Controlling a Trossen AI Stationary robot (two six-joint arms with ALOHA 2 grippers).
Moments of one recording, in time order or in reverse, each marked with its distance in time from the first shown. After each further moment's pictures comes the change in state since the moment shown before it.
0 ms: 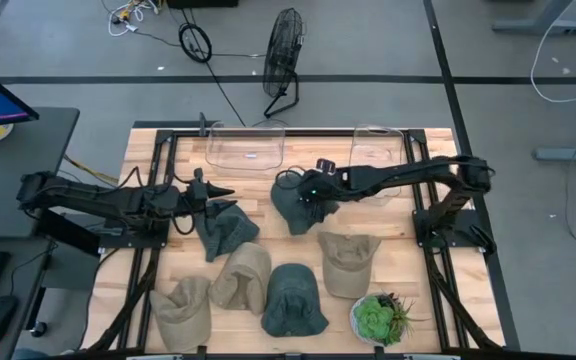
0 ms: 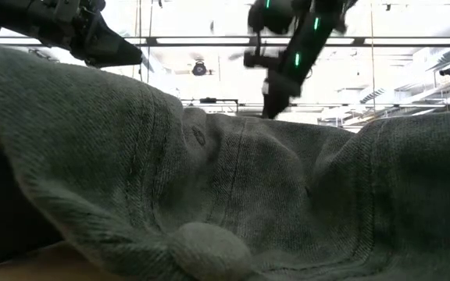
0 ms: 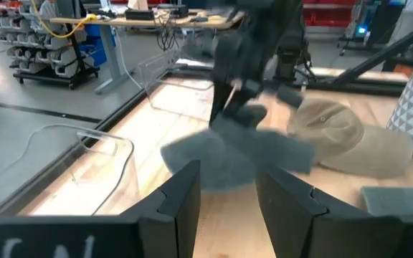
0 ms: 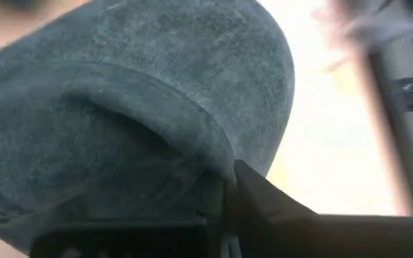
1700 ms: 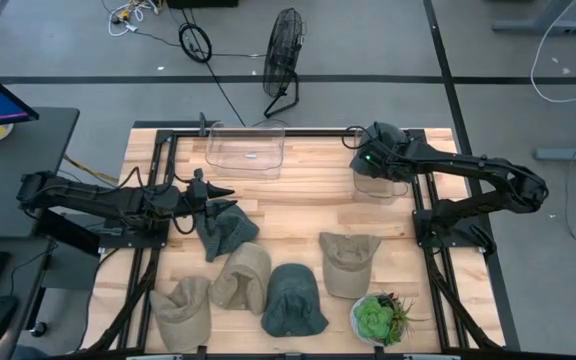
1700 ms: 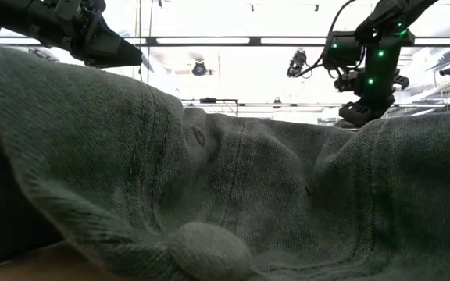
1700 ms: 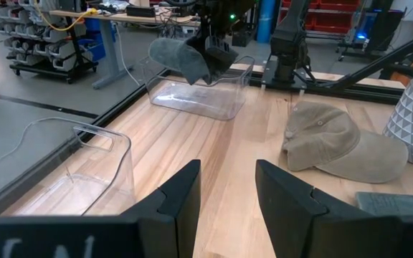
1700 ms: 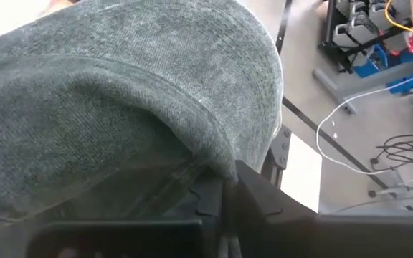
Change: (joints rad) left arm 0.000 0.000 0.000 -0.003 0.000 -0.029; right arm -0.431 -0.444 -0.394 -0.332 0.479 0.402
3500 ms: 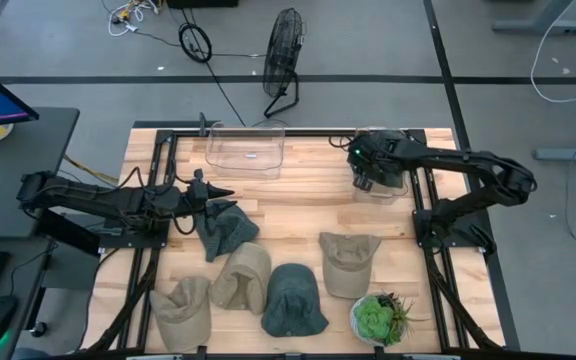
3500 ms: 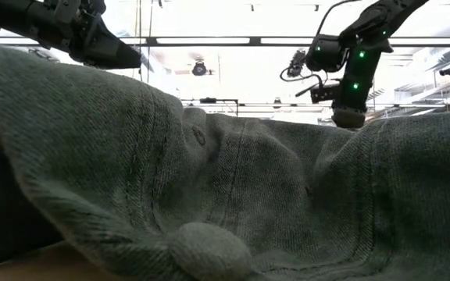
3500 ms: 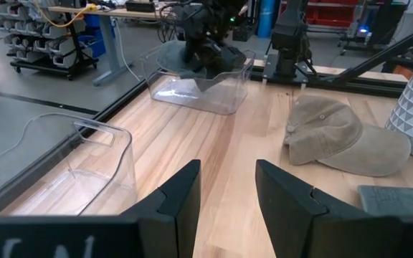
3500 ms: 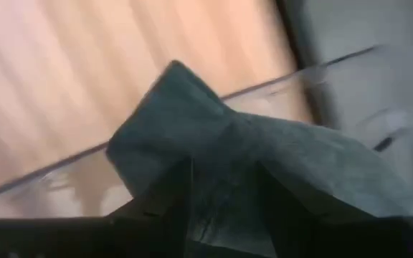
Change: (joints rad) left arm 0.000 0.000 0.000 -0.022 0.000 0.002; right arm 0.002 0.126 0.049 0.180 -0.450 -0.586
